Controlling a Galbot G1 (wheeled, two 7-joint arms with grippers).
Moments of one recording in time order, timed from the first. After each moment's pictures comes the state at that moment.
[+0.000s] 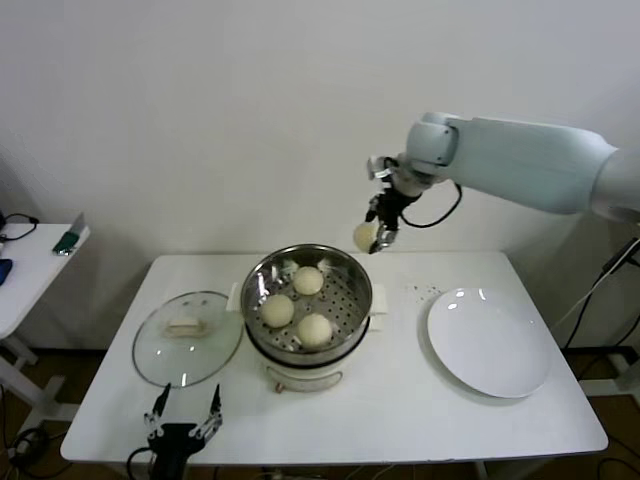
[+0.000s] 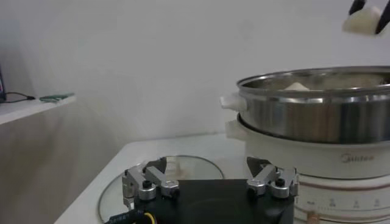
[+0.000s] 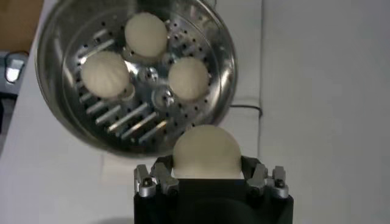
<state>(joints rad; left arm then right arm) 1.85 -1.46 -0.57 -2.08 -0.02 -0.07 -0.08 0.86 1.19 -1.70 1.14 0.90 -0.33 -0.91</state>
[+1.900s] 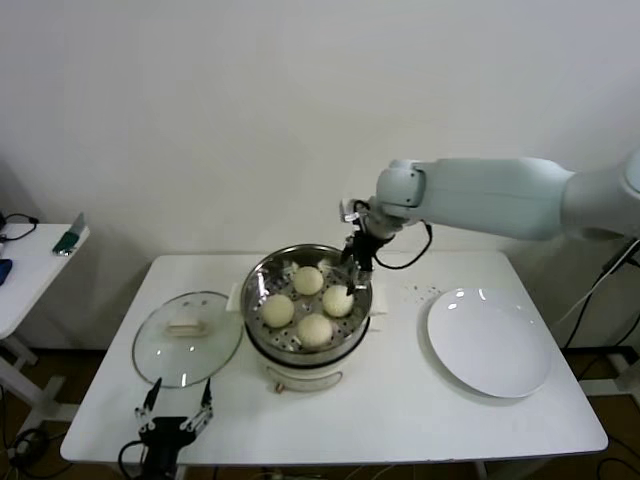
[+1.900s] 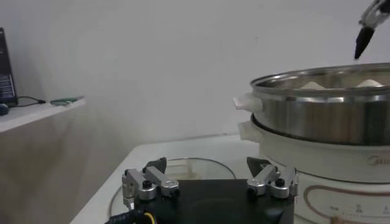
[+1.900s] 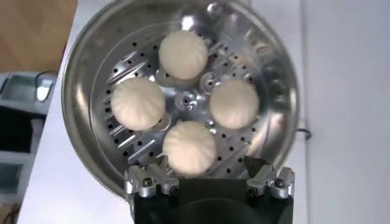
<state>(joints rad) 1.81 -1.45 -0.61 -2.06 -0.04 -0.06 -0.09 0.81 1.15 -1.70 1.27 0.97 -0.33 -0.80</state>
